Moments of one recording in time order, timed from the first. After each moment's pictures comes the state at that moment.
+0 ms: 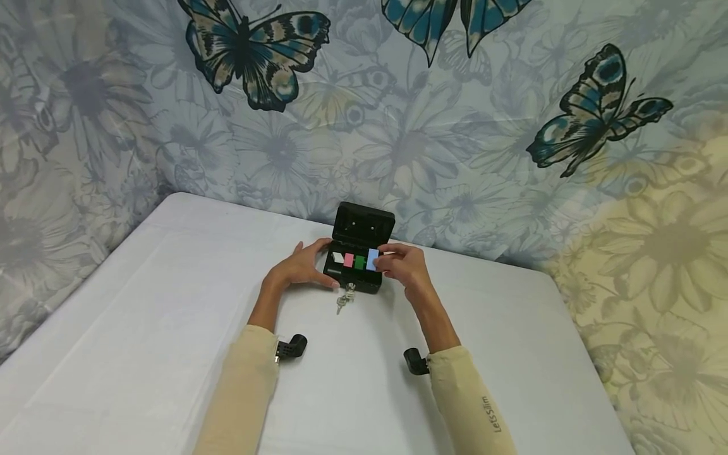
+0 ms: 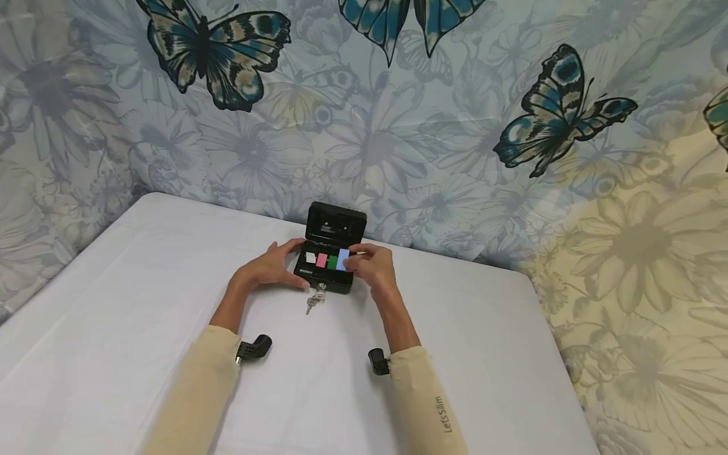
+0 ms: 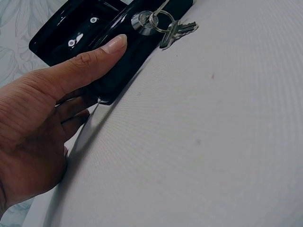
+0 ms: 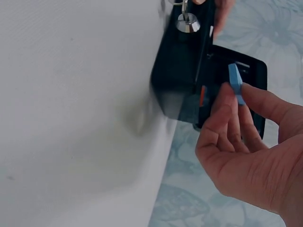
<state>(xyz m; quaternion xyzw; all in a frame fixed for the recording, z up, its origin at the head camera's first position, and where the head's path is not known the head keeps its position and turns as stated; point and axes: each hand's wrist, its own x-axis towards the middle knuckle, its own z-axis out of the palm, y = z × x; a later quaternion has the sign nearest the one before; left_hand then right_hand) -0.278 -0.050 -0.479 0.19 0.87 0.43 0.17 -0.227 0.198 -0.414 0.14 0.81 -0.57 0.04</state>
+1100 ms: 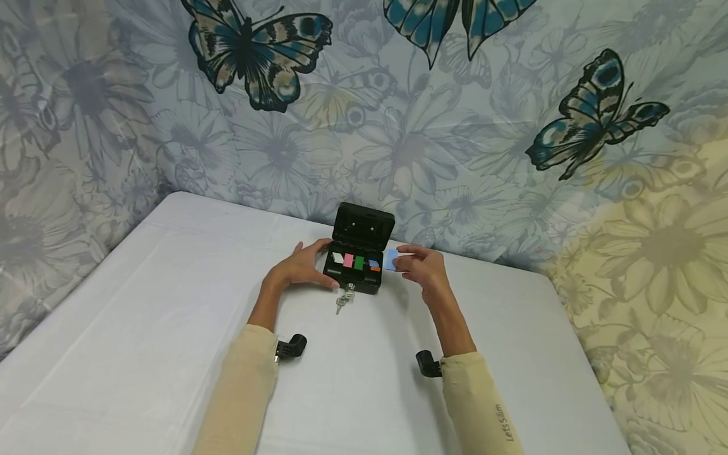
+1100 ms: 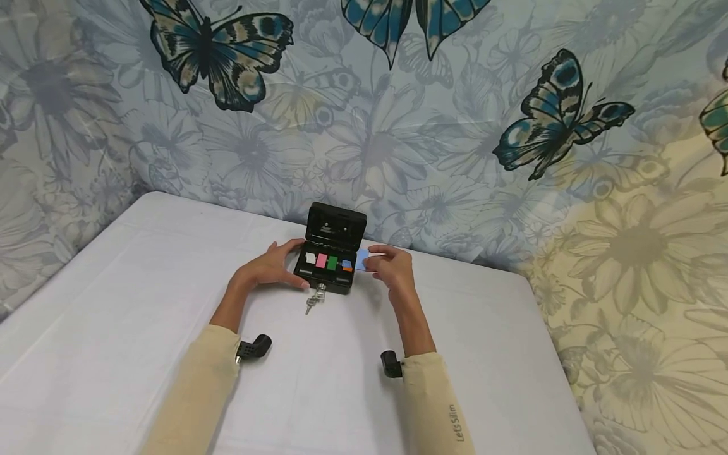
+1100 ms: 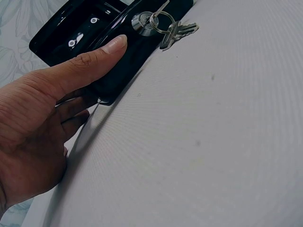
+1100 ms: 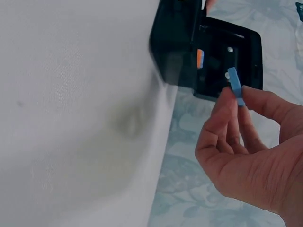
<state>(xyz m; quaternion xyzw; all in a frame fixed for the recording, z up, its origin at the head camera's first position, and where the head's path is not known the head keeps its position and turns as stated) -0.281 -0.050 -0.480 0.21 0.87 0.42 0.16 -0.223 0.232 -0.407 0.16 0.80 -0.58 0.03</state>
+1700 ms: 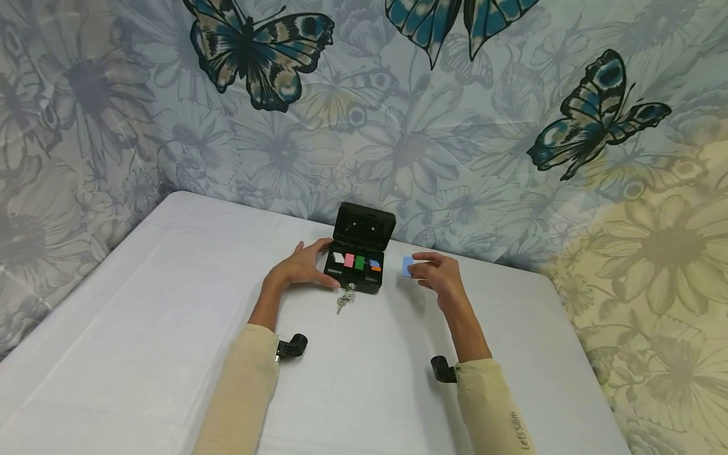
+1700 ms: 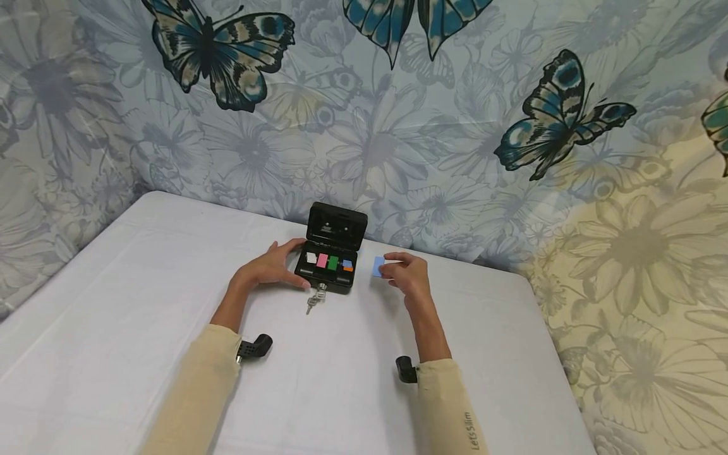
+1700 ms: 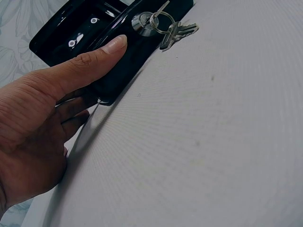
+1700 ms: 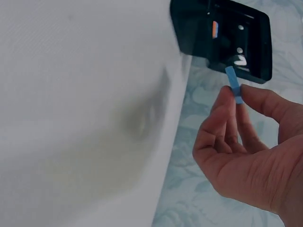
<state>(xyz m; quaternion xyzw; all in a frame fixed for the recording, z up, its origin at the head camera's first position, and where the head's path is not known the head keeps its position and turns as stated) -0.282 -0.051 -0.481 0.21 0.87 0.42 0.16 -0.216 0.258 -0.410 0.19 0.81 -0.55 0.04</state>
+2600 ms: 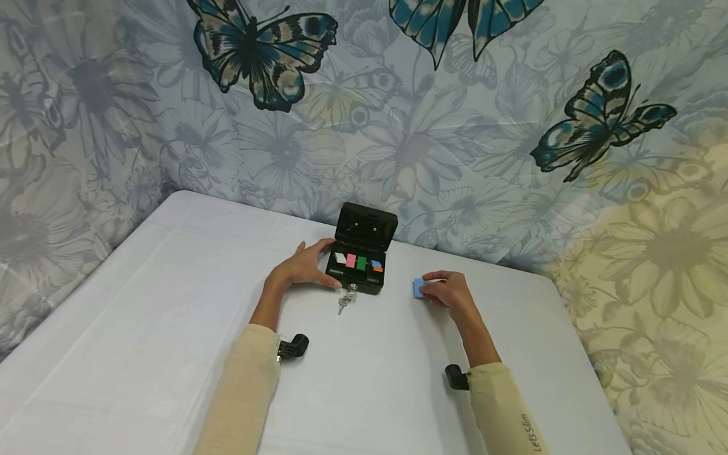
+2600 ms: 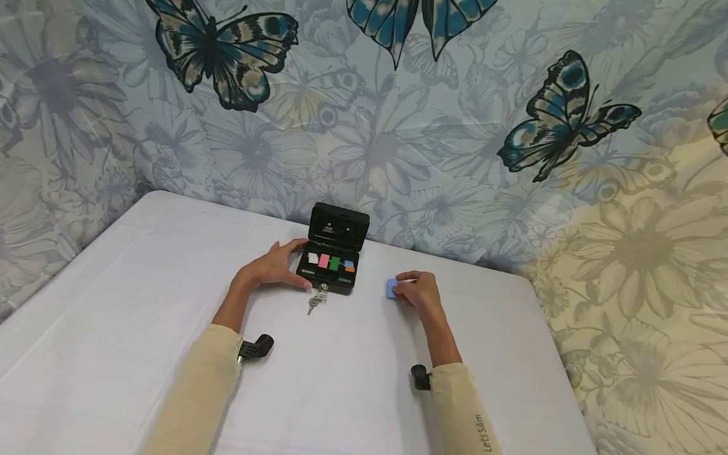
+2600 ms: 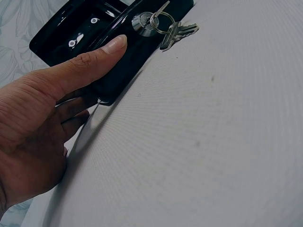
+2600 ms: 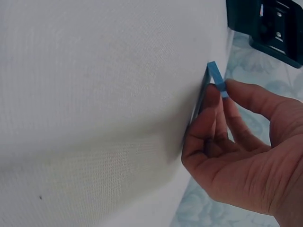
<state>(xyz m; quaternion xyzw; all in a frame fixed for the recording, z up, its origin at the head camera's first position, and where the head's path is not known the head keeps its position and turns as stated) -0.282 -0.051 -0.482 0.21 0.86 0.43 0.16 -0.211 0.291 -0.436 0.18 0.85 -0.49 0.09</state>
